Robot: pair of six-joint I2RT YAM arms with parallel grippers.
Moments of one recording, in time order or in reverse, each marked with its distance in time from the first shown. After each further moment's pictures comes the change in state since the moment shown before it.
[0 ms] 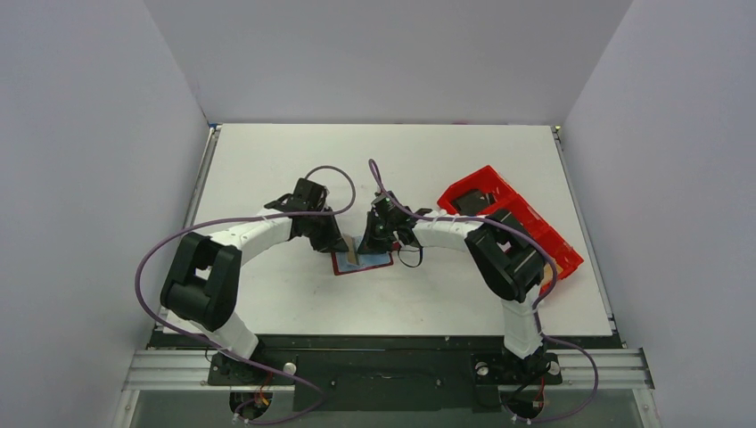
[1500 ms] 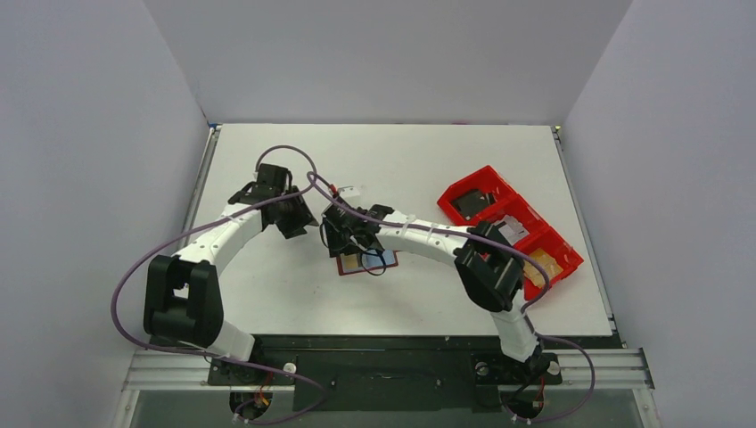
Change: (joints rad) left arm 0.184 -0.123 0.077 -0.117 -0.175 -0.010; right arm 0.215 0.028 0.361 -0.413 0.397 -0.209
